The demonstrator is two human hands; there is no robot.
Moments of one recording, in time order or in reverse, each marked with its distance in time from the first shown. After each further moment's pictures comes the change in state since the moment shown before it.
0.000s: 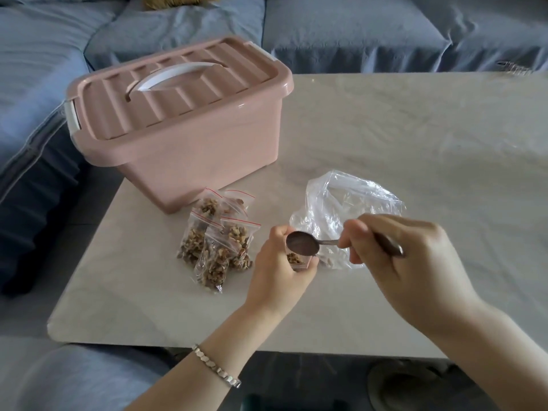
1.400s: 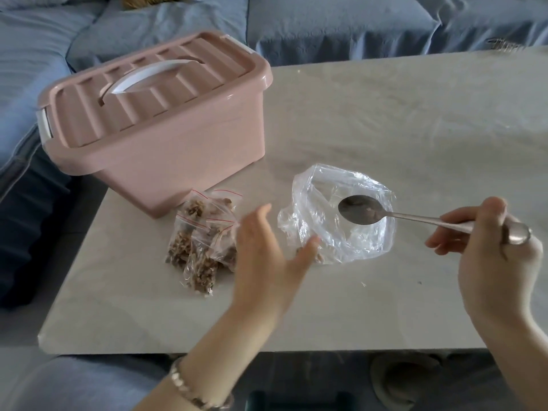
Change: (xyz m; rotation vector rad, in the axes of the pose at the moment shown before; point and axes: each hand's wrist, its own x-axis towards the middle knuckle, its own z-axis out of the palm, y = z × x) left_hand 0.008 0.047 -0.017 0.228 -0.023 -0.156; right_hand -0.038 0.075 -0.018 0.403 0.597 0.625
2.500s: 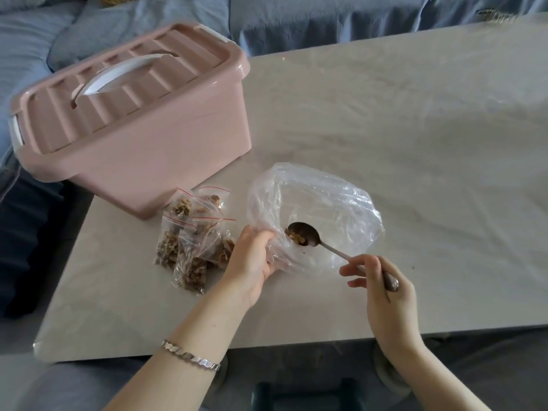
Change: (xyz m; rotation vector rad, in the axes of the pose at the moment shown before) left_hand 0.025 -0.019 0.024 -0.875 -0.240 -0.694; right_hand -0.076 0.053 0.028 0.055 -0.268 0.300
